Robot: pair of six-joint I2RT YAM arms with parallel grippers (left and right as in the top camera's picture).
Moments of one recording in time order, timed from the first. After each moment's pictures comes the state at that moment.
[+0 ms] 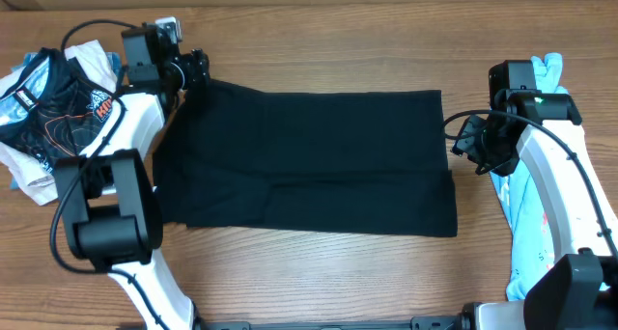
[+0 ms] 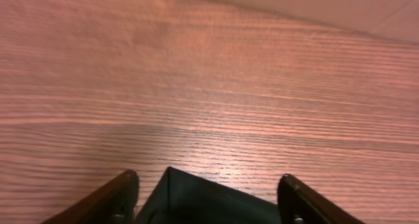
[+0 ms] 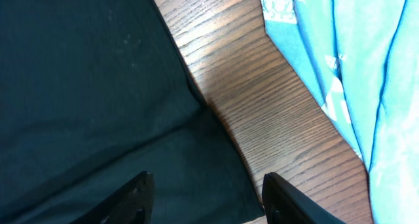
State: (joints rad) left arm 0.11 2.04 1.40 -0.08 0.22 -0.12; right arm -0.04 1.58 1.29 -1.11 0.03 0.46
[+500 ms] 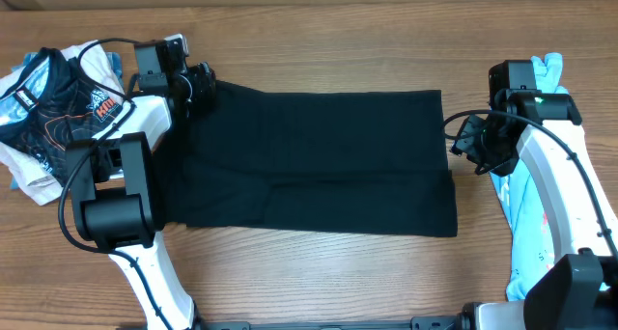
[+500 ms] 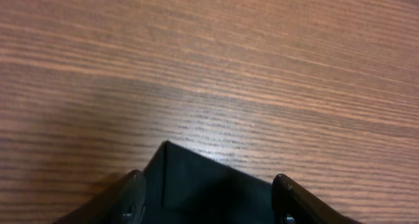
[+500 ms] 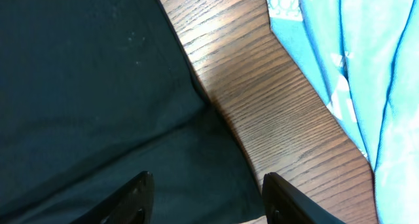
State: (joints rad) left arm 0.11 2.15 1.40 -0.07 0.24 -0.19; right arm -0.04 1.58 1.29 -1.11 0.01 0.46
